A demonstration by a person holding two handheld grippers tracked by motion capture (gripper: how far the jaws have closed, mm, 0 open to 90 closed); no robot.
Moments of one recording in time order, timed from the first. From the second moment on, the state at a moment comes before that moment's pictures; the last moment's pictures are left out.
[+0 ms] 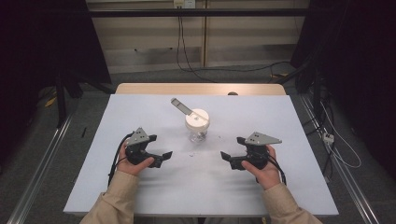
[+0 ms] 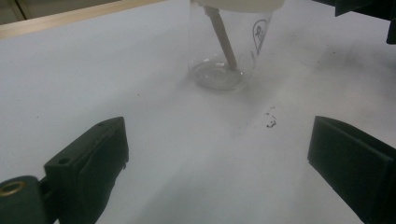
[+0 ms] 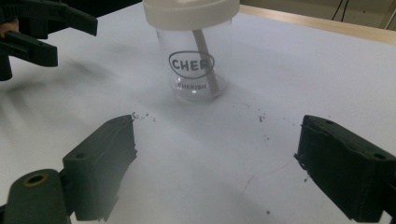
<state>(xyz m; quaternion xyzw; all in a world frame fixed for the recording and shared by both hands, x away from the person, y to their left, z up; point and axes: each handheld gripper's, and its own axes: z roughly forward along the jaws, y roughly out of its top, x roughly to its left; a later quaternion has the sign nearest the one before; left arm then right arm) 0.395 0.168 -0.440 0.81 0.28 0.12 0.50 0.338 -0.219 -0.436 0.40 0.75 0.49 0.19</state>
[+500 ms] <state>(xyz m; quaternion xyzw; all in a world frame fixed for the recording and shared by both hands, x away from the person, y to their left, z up) 0.387 0.197 -0.444 0.81 0.30 0.13 0.49 0.319 -0.241 -0.443 0.41 0.74 0.49 0.19</state>
